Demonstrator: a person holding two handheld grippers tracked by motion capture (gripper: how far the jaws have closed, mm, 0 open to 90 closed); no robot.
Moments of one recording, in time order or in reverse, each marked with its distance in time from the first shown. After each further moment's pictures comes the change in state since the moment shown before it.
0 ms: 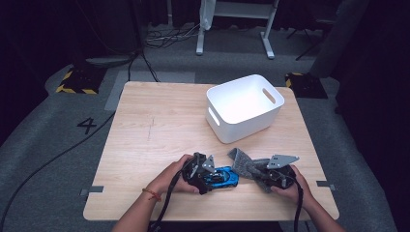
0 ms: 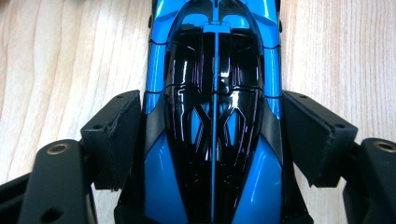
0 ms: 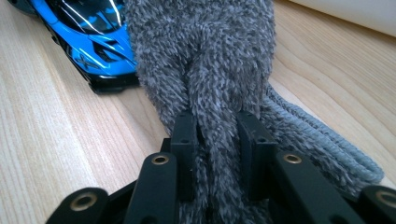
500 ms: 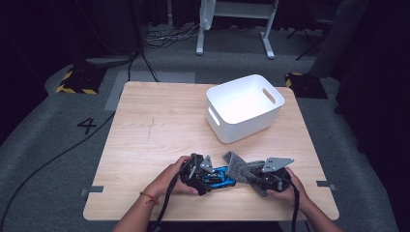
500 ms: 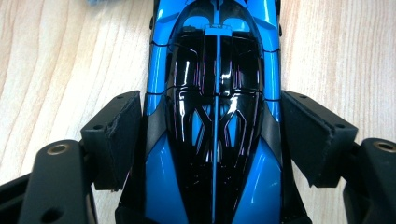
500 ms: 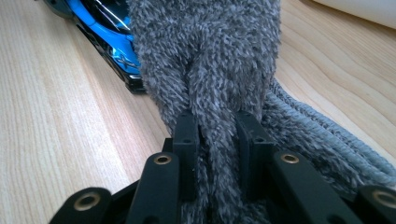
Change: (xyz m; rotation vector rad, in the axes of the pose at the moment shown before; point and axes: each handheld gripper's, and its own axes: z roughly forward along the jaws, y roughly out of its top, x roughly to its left) left arm -0.003 0.003 -0.001 0.026 0.013 -0.048; right arm 0.014 0.005 0.009 -0.007 0.072 -0.028
